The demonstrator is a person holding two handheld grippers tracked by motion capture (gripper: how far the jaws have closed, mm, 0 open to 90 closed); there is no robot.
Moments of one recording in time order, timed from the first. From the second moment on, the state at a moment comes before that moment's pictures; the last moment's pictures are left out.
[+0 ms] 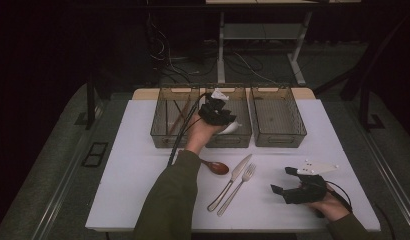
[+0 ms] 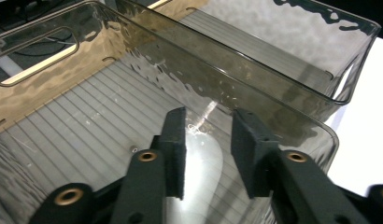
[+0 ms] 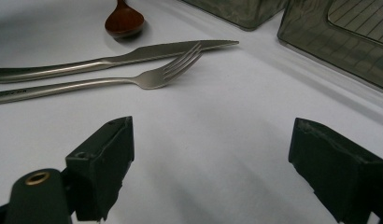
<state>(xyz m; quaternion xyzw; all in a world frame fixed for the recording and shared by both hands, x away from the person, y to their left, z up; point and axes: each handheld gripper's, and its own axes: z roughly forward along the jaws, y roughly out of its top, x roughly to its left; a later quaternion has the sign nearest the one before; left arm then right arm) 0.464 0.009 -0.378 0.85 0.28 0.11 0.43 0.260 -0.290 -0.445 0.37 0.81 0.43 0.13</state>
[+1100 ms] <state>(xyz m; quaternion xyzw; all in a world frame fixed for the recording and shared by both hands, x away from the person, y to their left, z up) 0.374 0.074 -0.383 0.86 0.26 0.09 0.44 0.261 -0.288 -0.447 0.37 0.82 0.42 0.13</state>
